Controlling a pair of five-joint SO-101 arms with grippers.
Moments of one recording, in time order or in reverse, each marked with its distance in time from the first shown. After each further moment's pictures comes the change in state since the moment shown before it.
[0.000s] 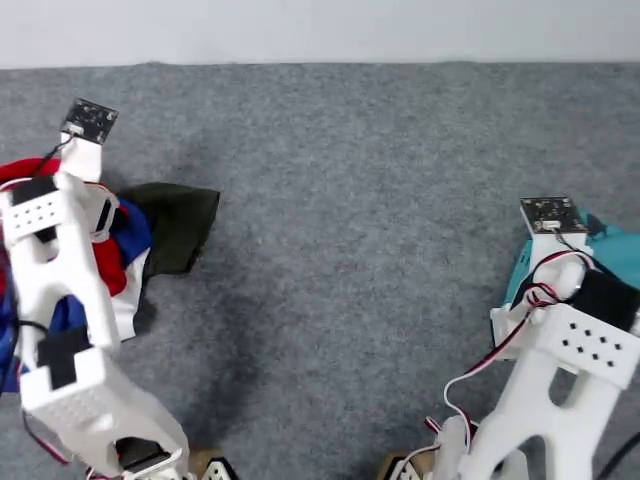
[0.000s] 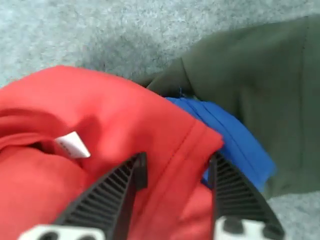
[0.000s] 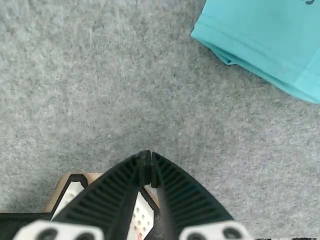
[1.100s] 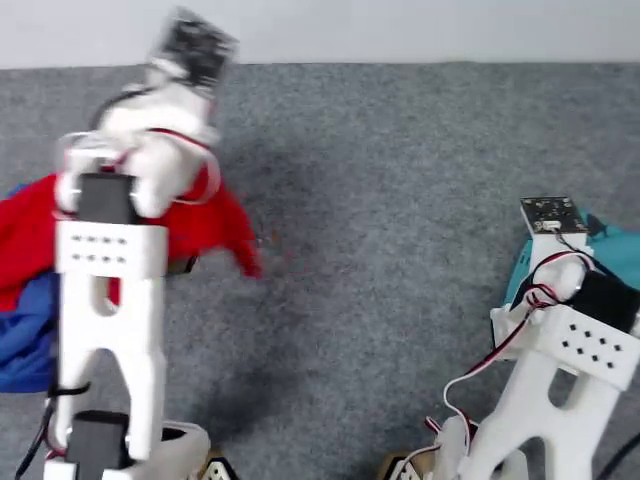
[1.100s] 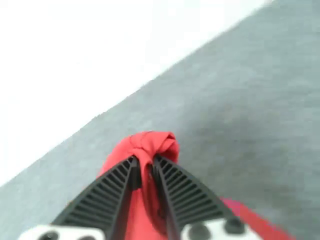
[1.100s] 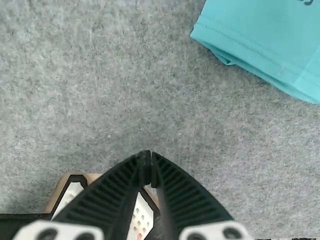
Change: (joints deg) left arm 33.3 -30.6 -3.7 4.8 8.9; right arm 0.0 -0.4 0.0 0.0 0.0
